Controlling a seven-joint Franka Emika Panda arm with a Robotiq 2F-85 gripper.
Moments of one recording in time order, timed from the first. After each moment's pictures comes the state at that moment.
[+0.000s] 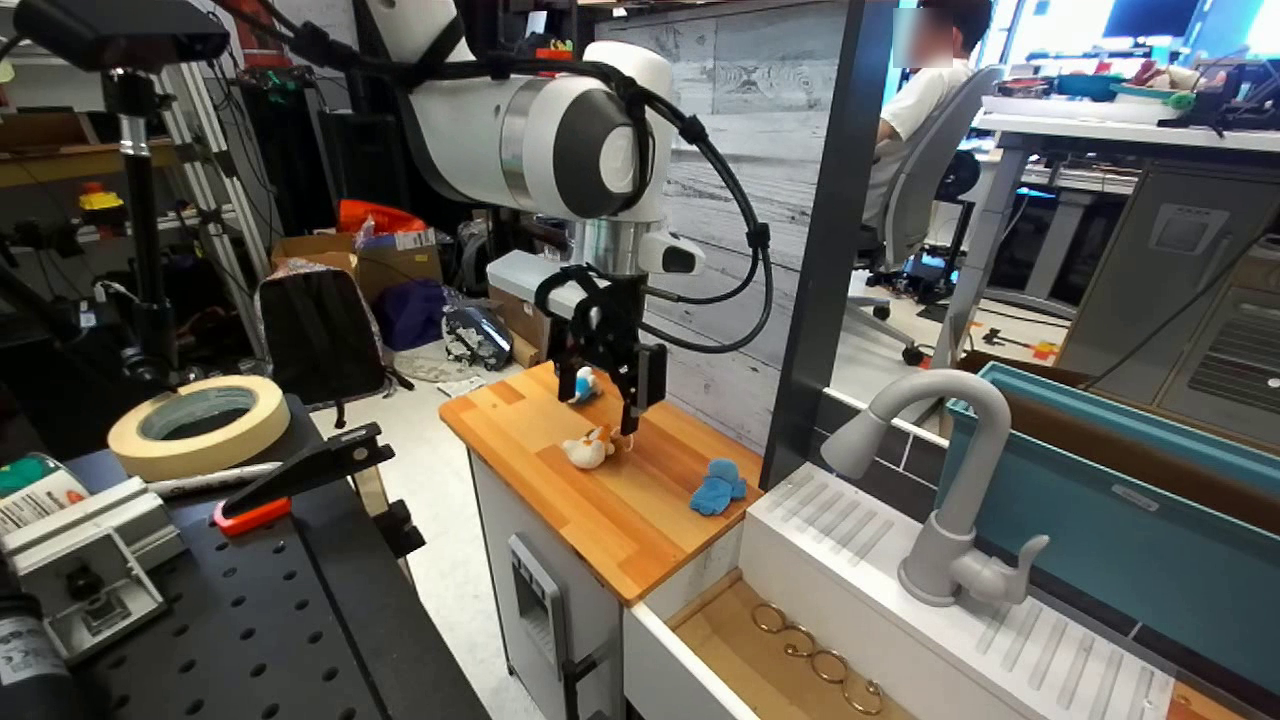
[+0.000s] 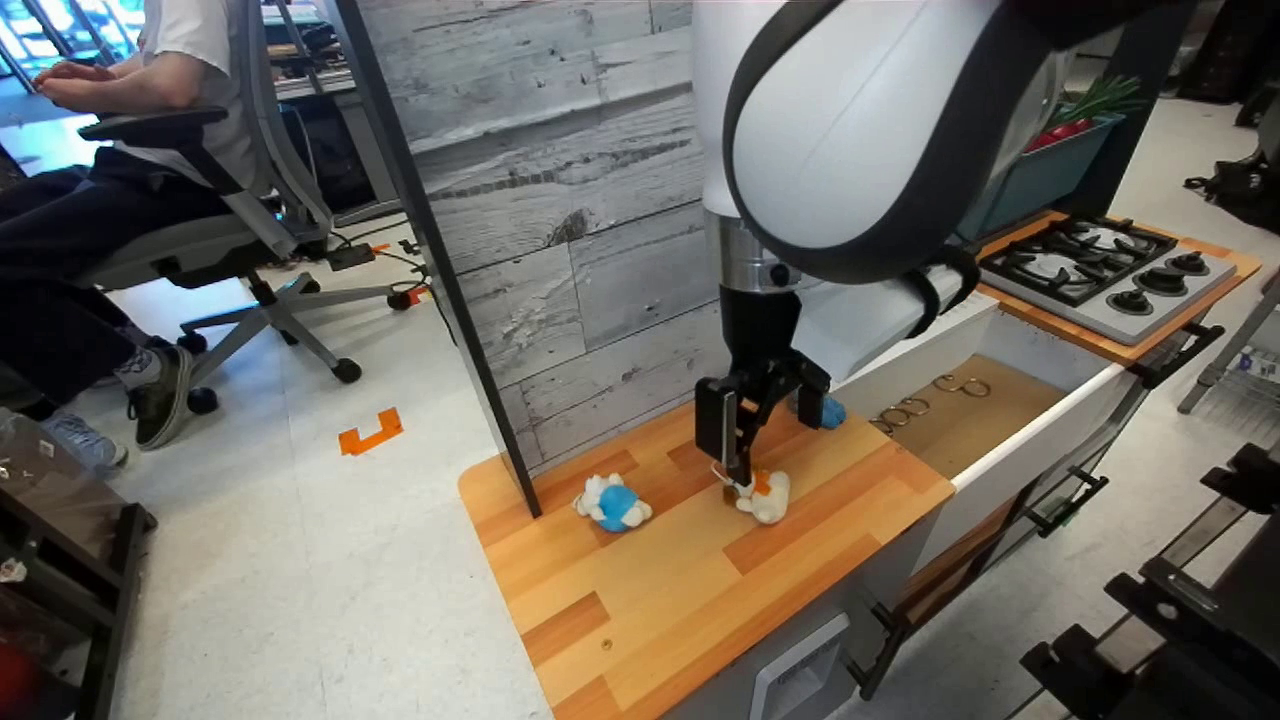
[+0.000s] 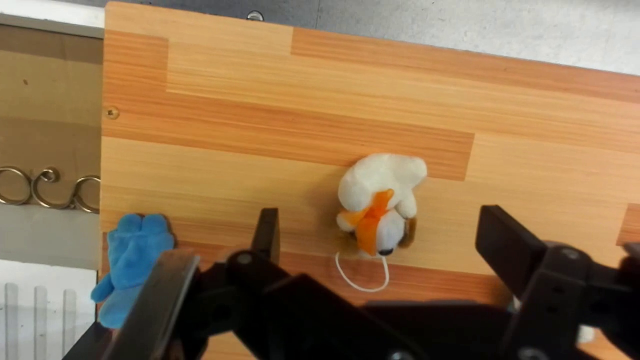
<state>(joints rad) 0.19 0.90 0.10 -1.76 -0.12 2.52 0.16</state>
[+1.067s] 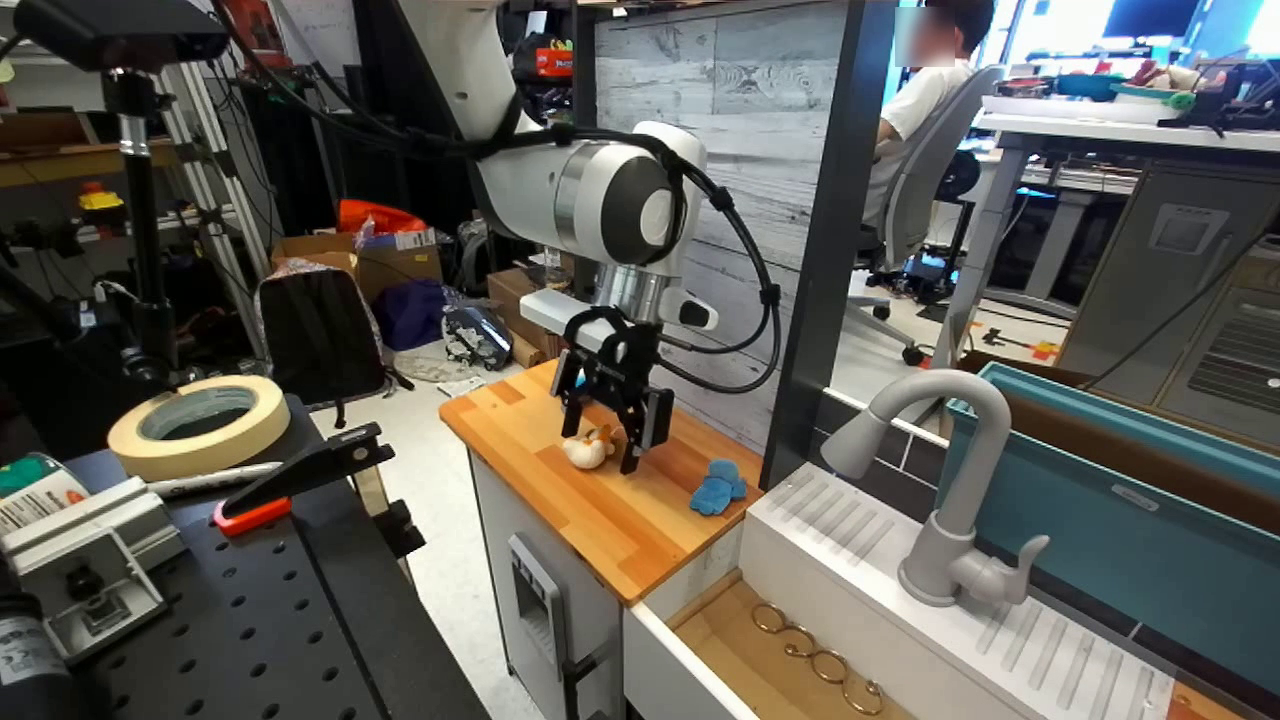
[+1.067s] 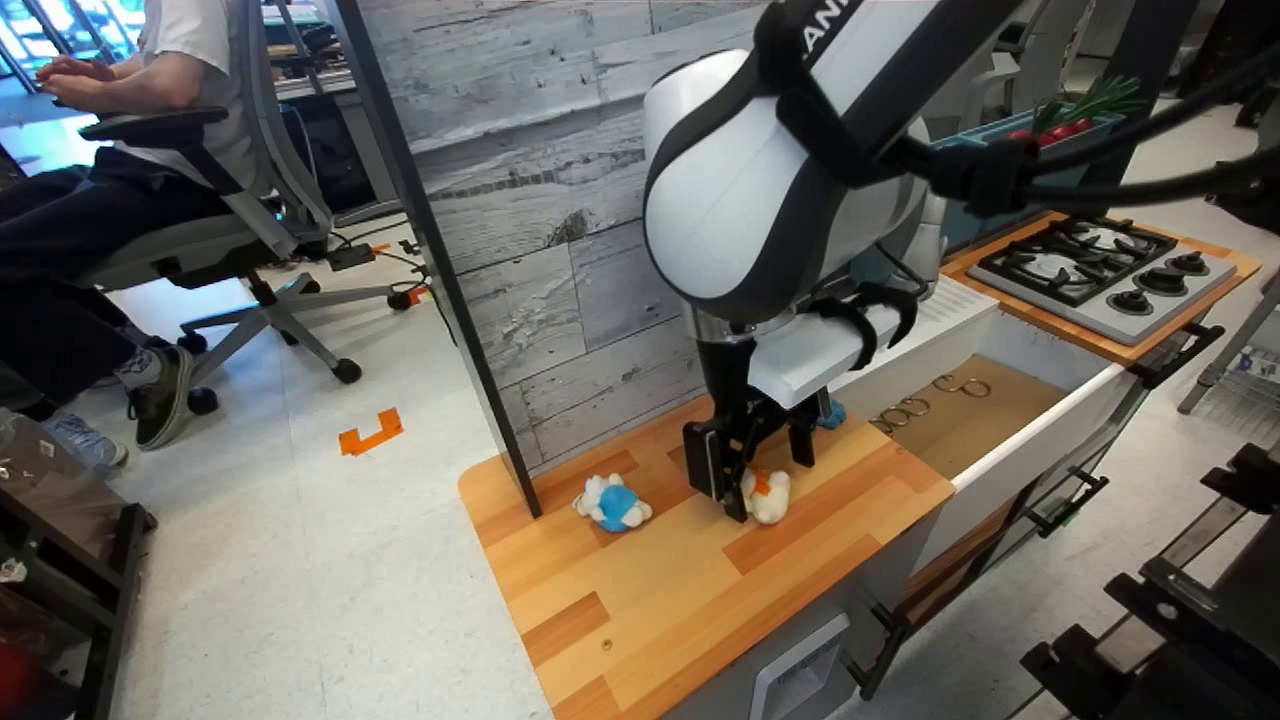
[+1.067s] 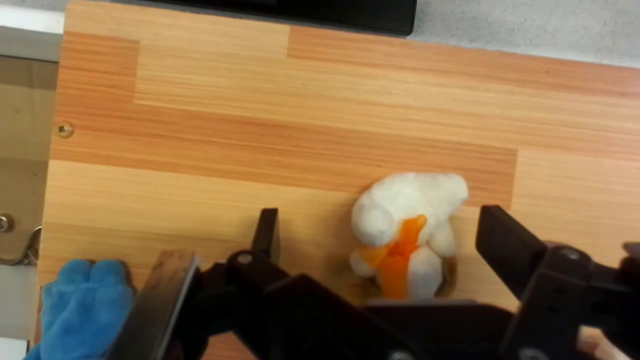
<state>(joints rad) 0.20 1.13 0.10 -1.44 -0.08 2.25 0.13</state>
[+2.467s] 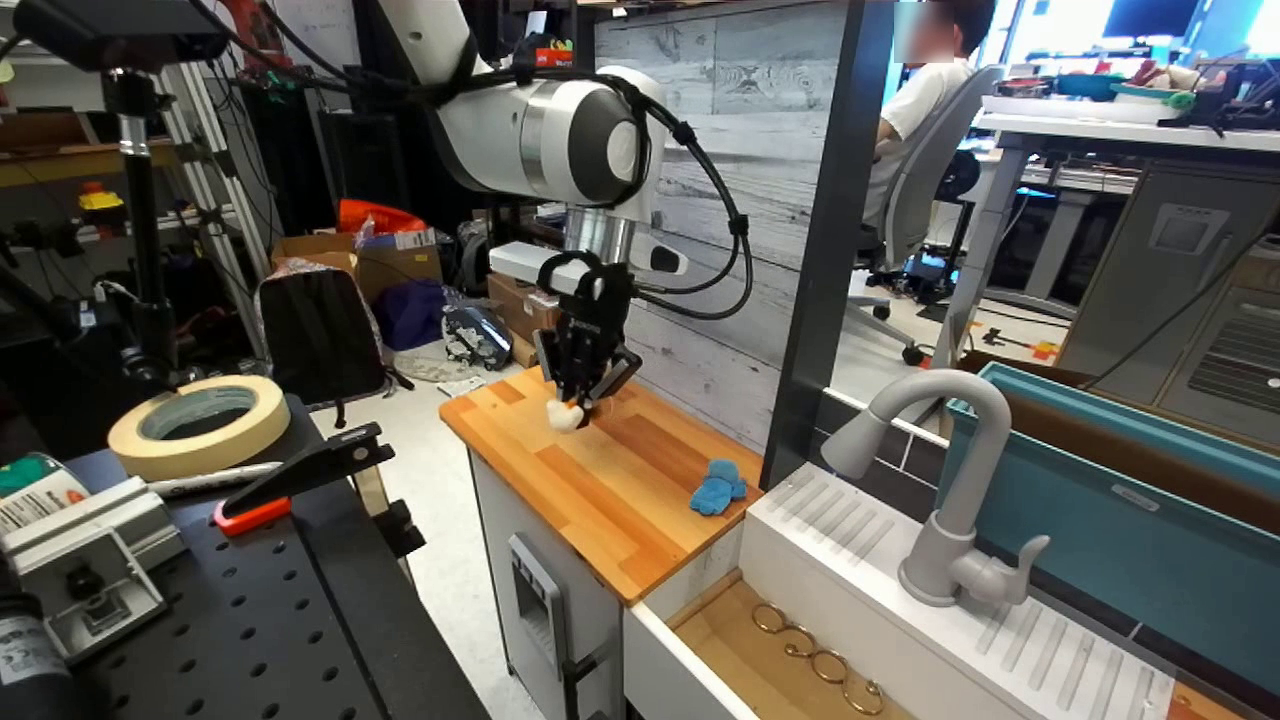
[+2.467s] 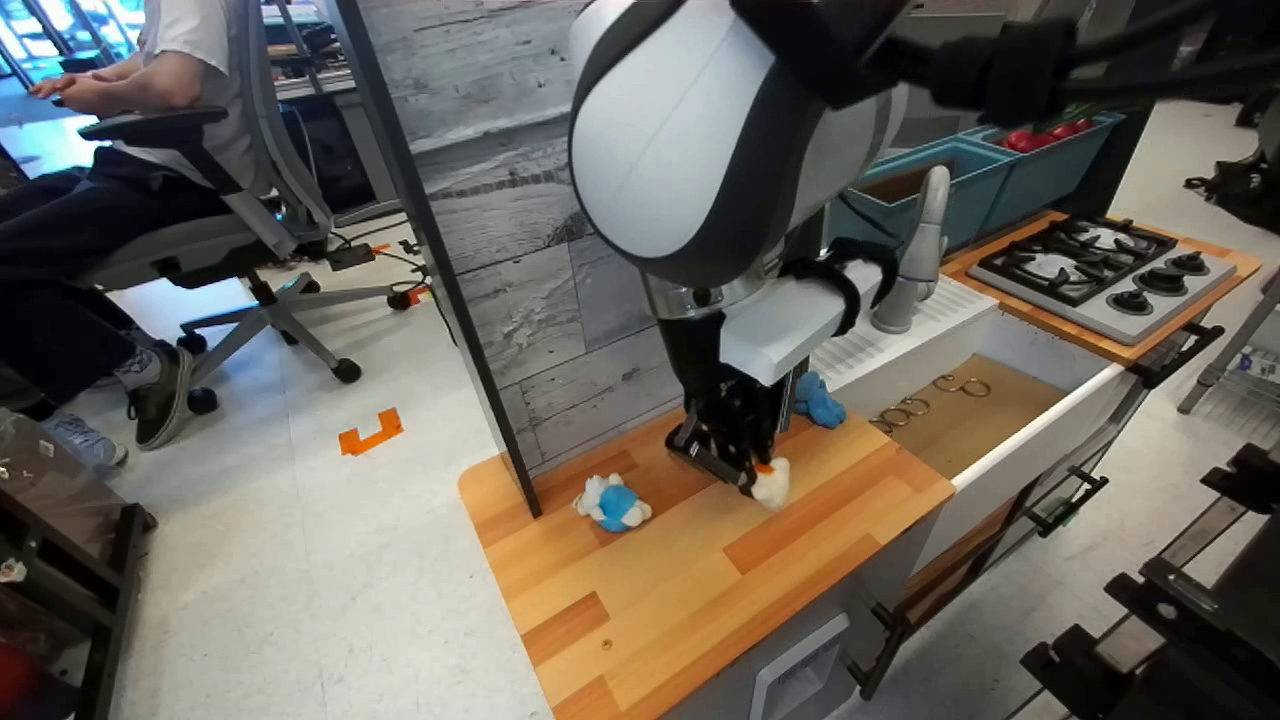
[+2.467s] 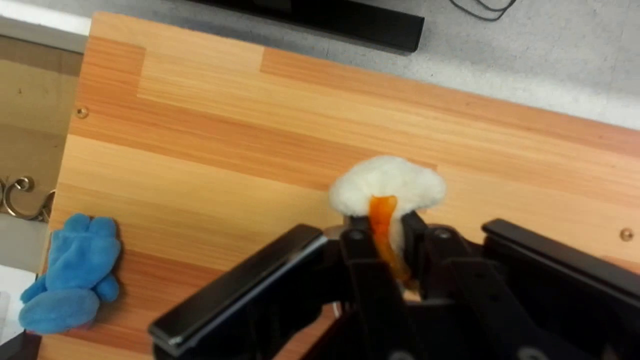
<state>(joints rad) 0.28 1.02 0.07 -1.50 -0.09 2.20 0.11</state>
